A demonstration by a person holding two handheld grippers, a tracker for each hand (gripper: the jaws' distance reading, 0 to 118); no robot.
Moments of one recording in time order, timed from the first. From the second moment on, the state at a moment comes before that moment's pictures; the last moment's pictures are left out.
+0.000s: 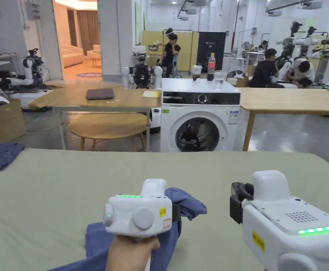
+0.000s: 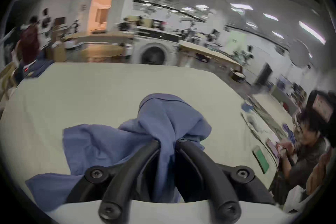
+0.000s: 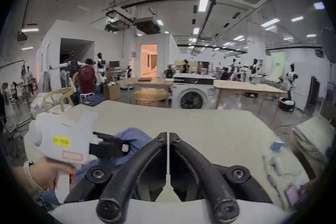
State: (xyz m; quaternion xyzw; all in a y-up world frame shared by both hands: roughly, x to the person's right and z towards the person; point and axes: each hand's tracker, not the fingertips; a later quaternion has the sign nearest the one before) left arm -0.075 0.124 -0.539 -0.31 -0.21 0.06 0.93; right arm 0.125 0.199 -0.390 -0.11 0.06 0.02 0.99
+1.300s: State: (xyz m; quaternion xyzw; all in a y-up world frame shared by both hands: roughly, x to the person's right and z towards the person) left arm -0.336 0.105 -0.368 -0.30 0.09 0.10 0.94; right arm 0.157 0.144 -0.340 -0.13 0.08 0.01 0.99
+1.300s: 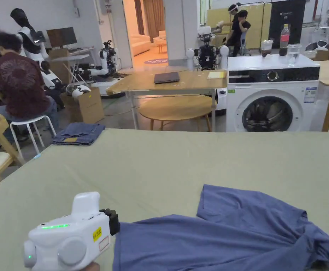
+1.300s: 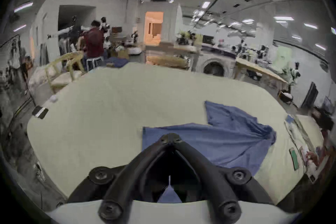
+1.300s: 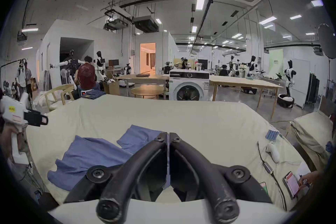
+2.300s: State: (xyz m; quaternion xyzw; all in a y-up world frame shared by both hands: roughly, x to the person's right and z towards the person) left arm -0.329 0.008 -0.502 -0.40 0.10 0.04 0.91; right arm 0.273 -0.021 -0.454 -0.35 0.04 0.04 0.93
